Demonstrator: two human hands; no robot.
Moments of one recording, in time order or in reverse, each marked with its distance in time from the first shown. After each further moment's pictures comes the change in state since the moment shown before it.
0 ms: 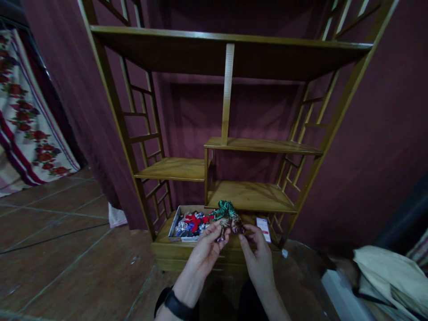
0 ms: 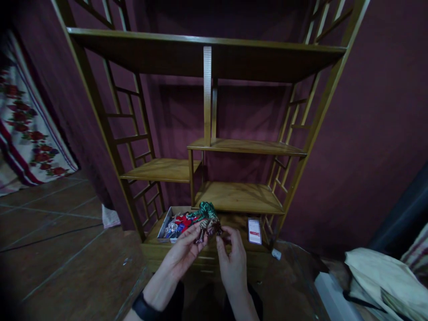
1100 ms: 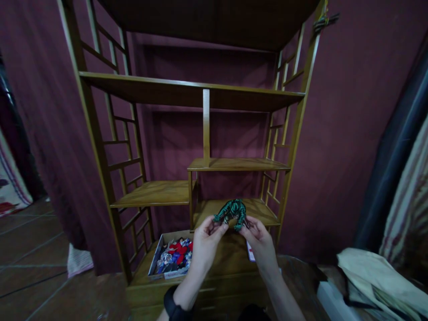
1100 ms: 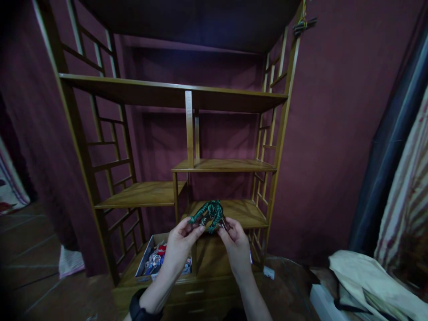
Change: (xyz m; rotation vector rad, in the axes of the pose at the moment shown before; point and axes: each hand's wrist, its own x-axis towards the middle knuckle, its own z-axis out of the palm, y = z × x) left_hand 0.013 0.026 0.085 0.535 -0.121 0.511; right_hand 0.067 -0.021 -0.033 0.517 0.045 0.085
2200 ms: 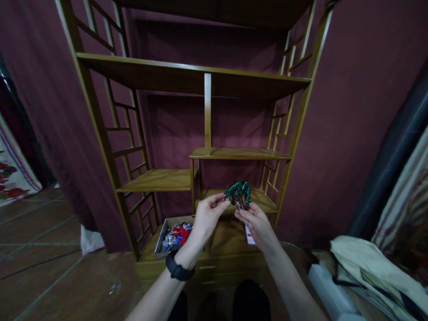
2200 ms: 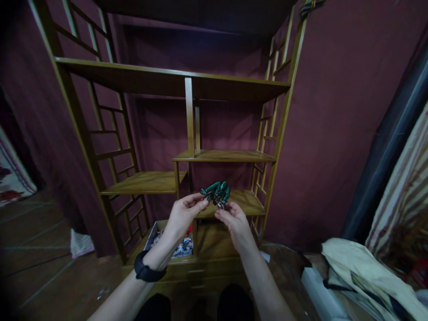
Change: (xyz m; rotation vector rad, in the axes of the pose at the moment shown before) left_hand 0.016 0.027 0.014 0.029 -0.078 -0.026; right_hand 0.014 -0.014 -0.006 0.246 -0.098 0.224
